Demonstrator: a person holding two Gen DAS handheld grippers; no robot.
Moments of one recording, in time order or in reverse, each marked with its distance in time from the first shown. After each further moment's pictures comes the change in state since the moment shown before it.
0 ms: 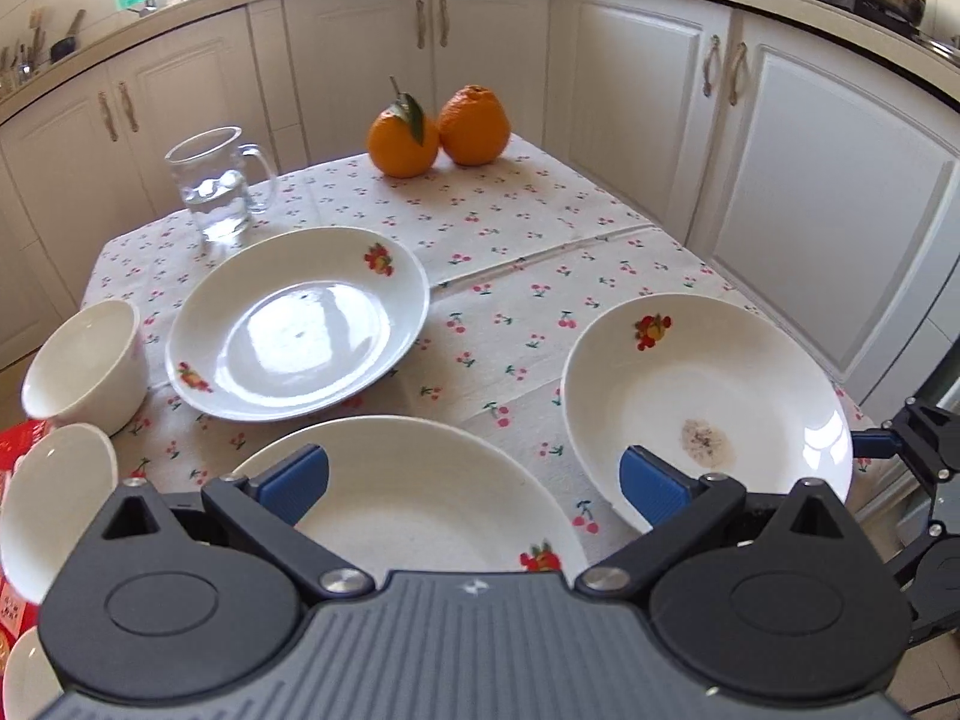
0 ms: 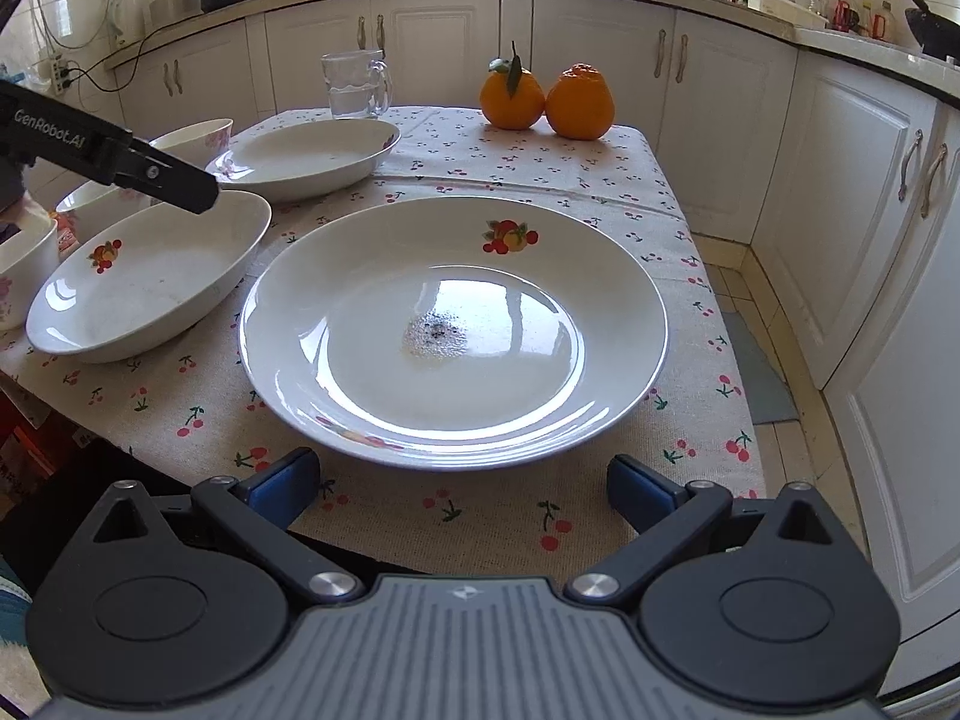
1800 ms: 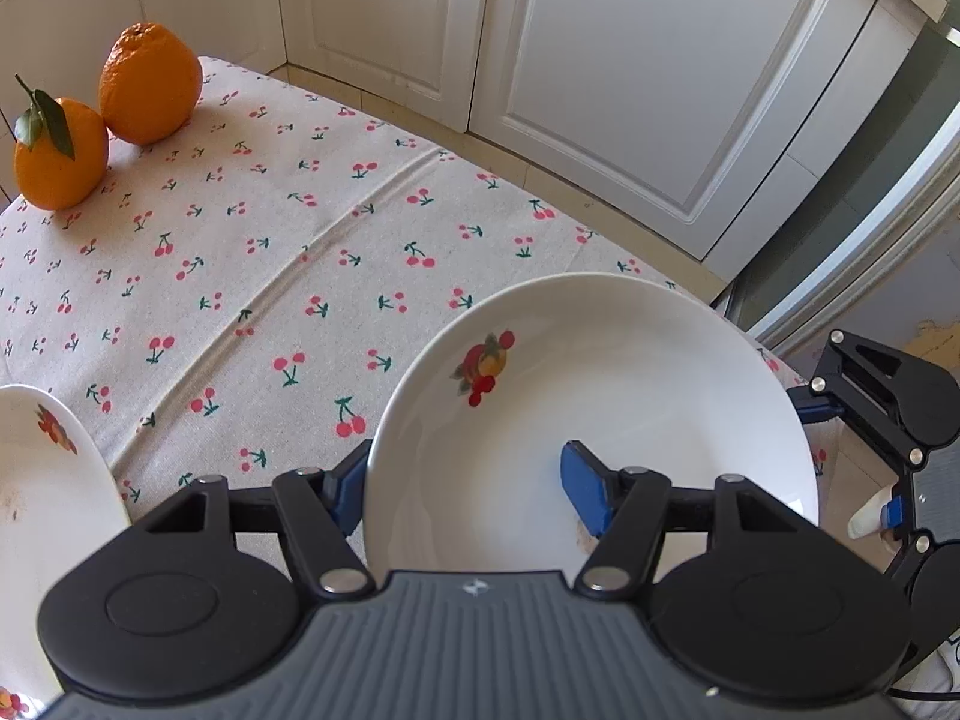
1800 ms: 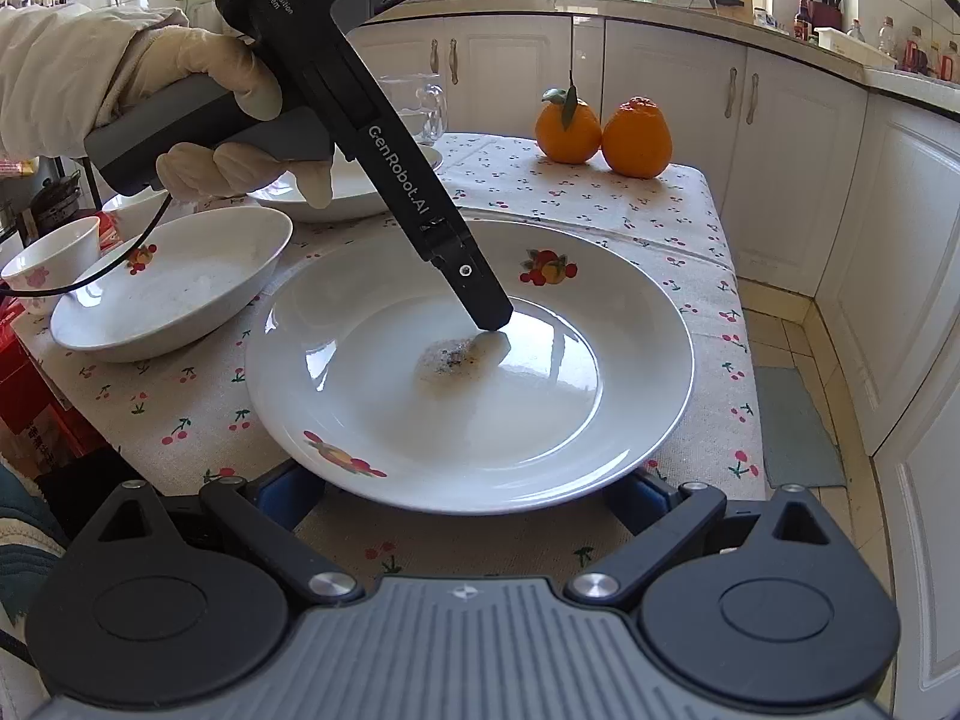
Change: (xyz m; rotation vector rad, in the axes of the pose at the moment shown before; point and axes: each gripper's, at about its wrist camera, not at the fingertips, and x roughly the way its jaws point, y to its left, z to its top) left arm 0.135 -0.062 0.087 0.332 0.305 -0.366; right arm 0.015 -0.031 0.010 -0.086 -0.060 0.124
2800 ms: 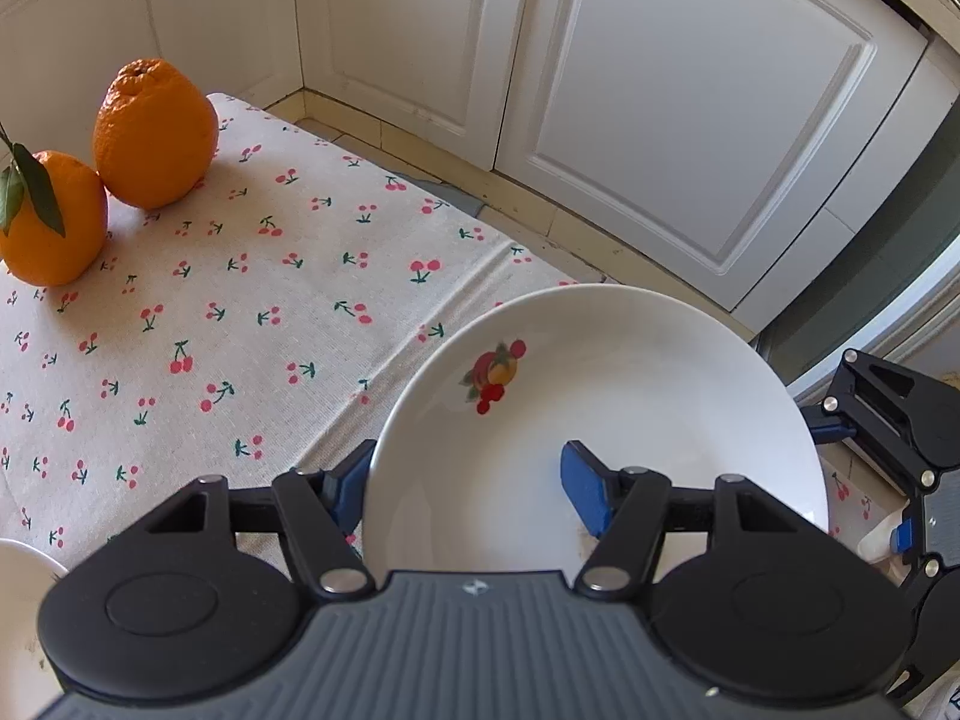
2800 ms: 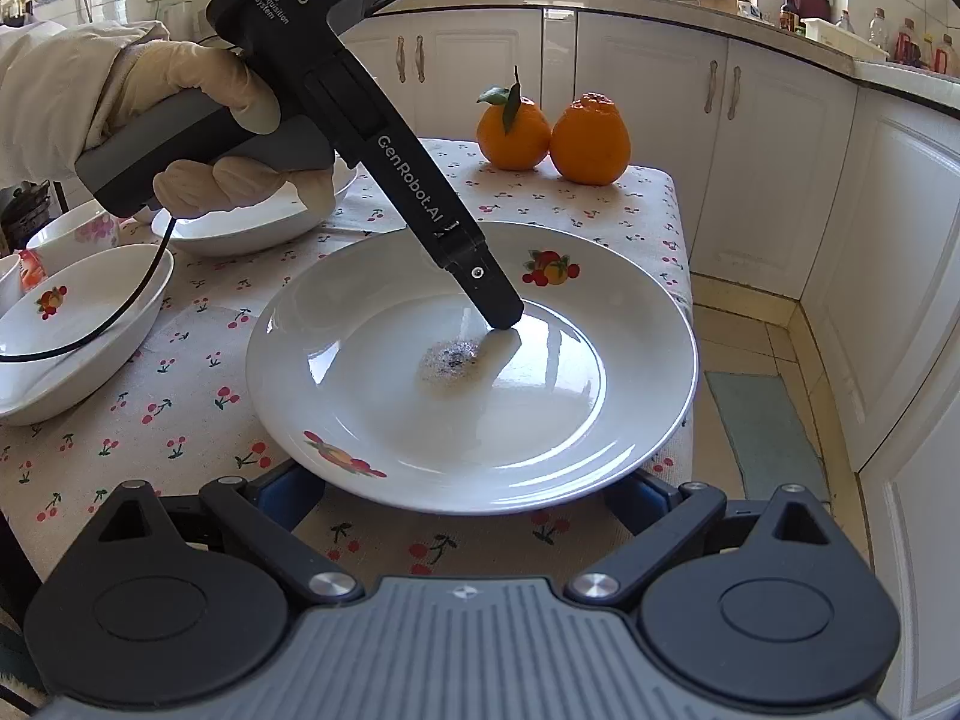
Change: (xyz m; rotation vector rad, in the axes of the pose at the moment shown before) left arm 0.029 0.036 0.057 -0.029 -0.044 0.012; right arm 0.038 -0.053 0.032 0.005 0.011 -0.028
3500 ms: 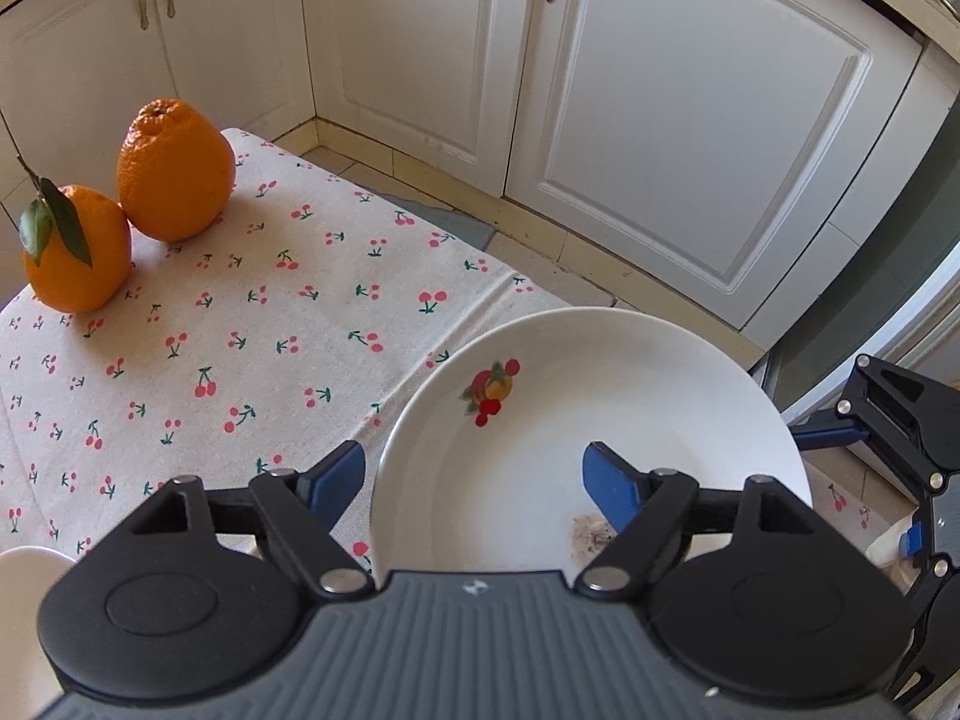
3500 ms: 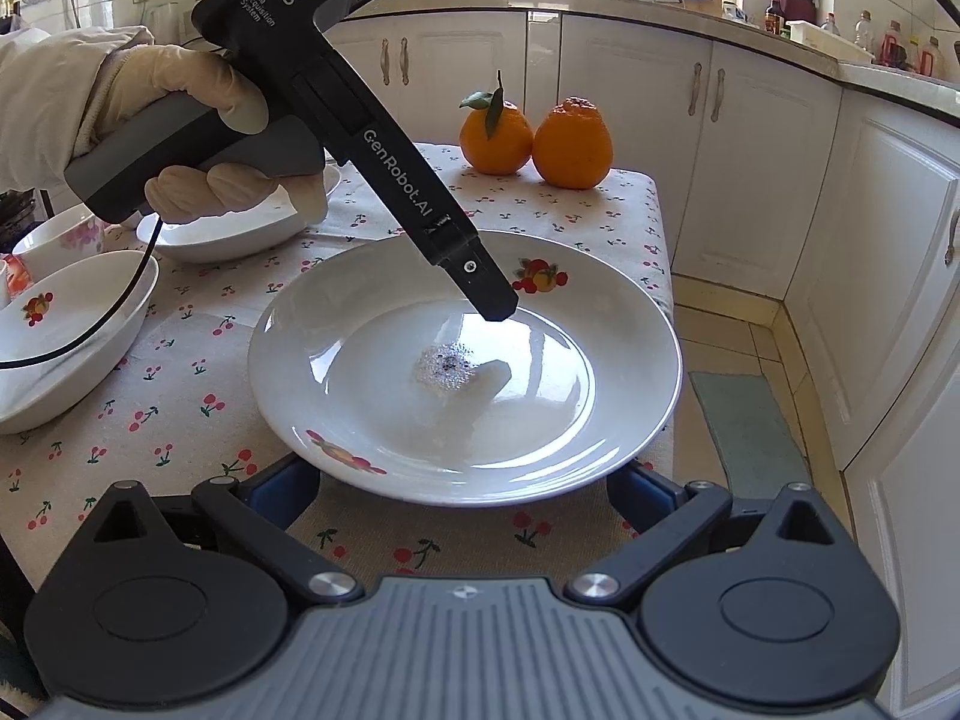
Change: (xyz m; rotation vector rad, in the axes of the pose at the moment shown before) left arm -0.021 -0.007 -0.003 0.015 -0.063 0.041; right arm -0.009 0.002 0.002 0.015 -0.009 -0.034
